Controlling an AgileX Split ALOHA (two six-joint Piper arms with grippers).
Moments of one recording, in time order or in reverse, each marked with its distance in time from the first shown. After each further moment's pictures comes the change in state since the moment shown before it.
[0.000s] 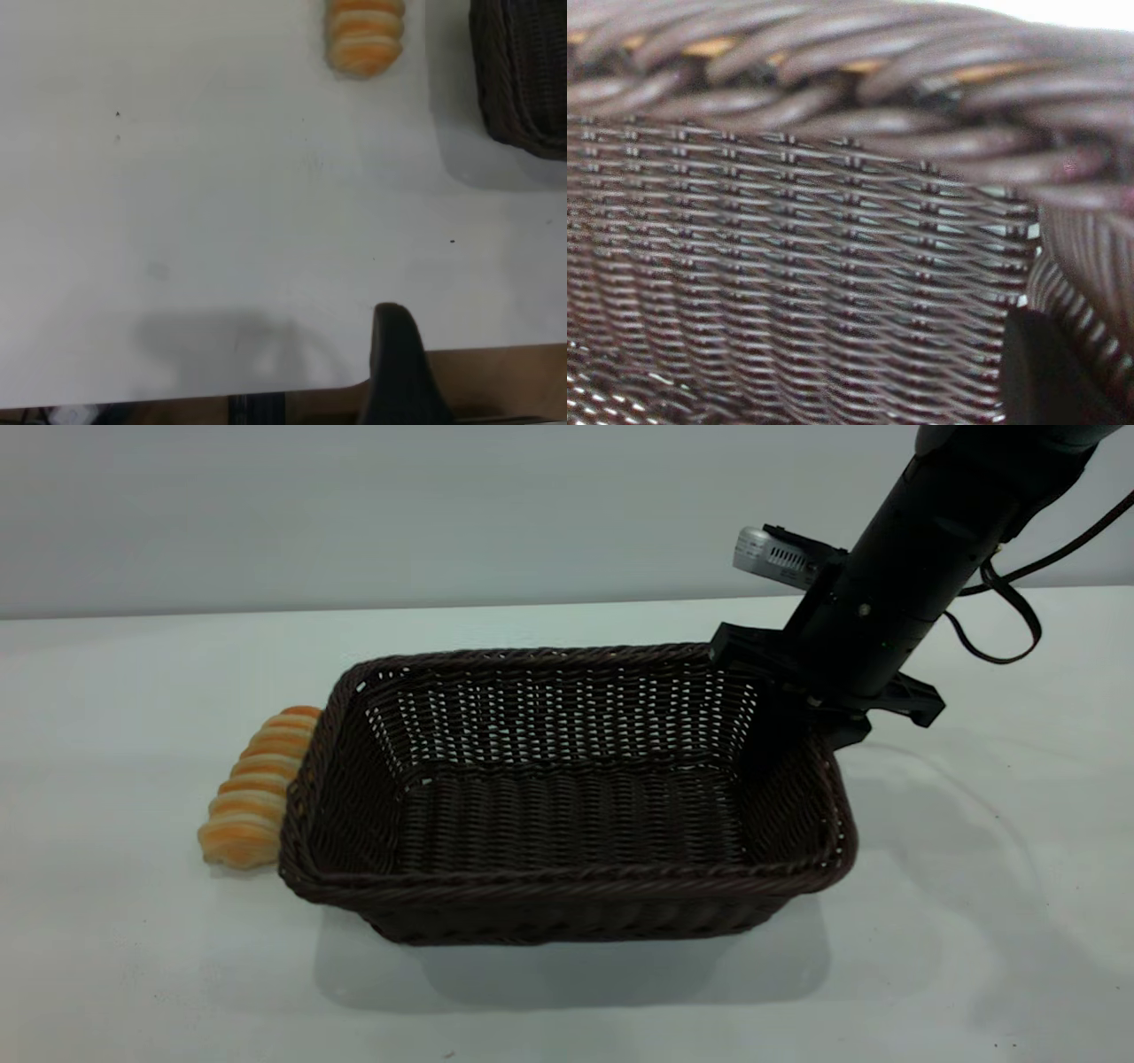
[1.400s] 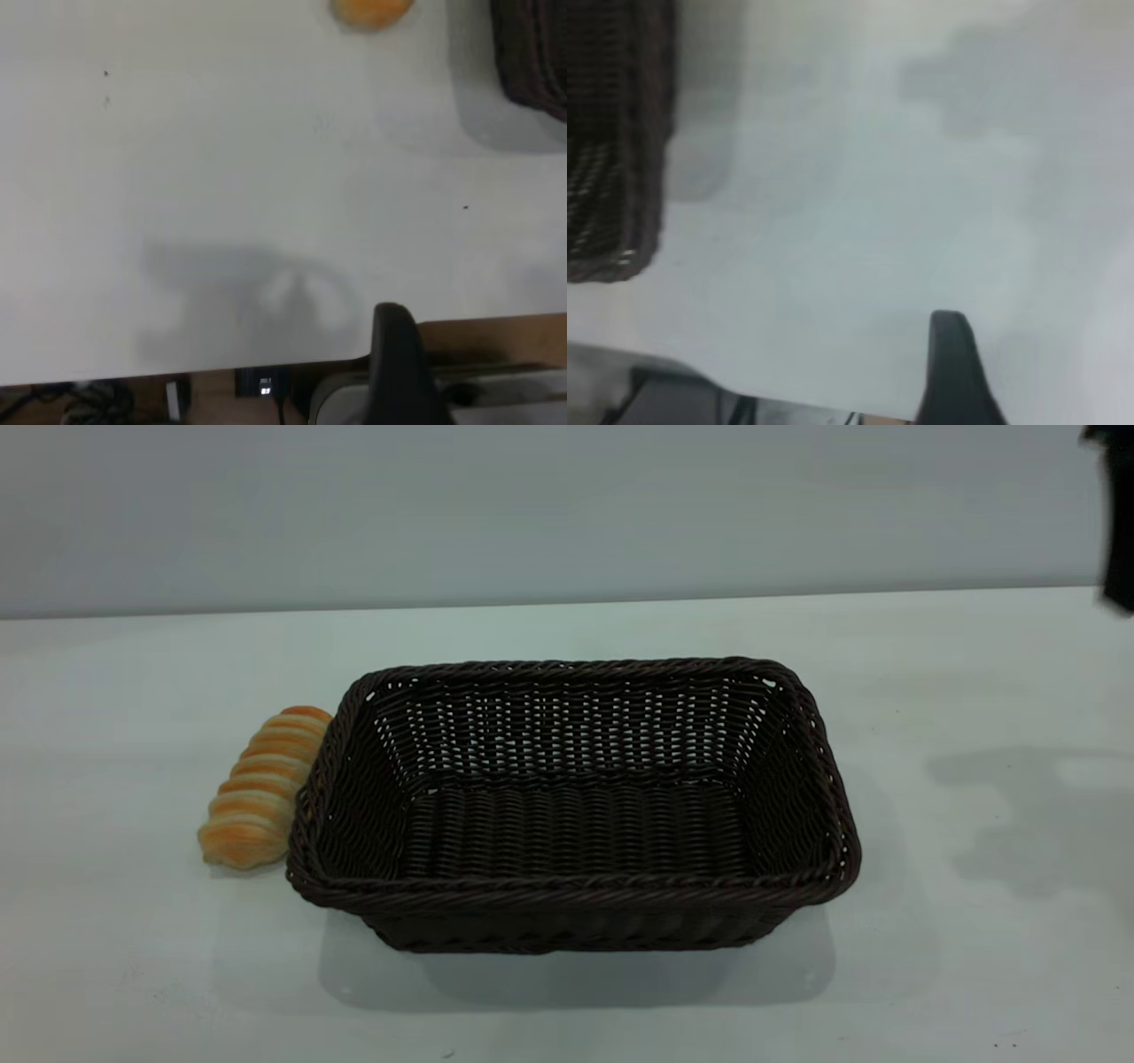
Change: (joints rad) left arm 0.000 0.147 0.000 0.000 -0.028 0.019; right arm -0.257 -0.446 0.014 -0.499 0.509 0.084
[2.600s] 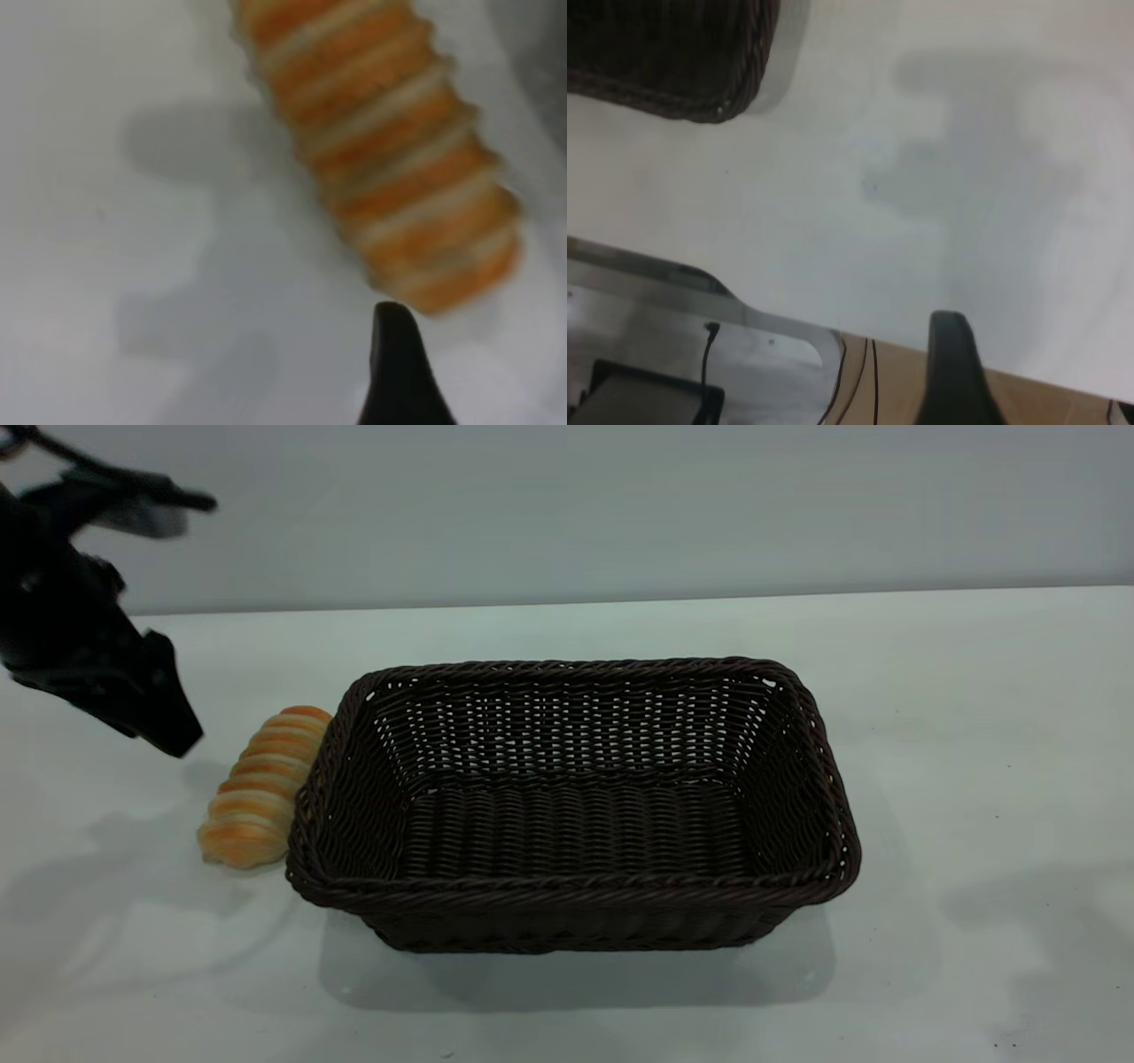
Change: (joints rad) left arm -0.003 1.224 -0.427 -0.288 -0.540 0.825; right arm 0.137 -0.476 0.262 -0.029 0.030 0.019
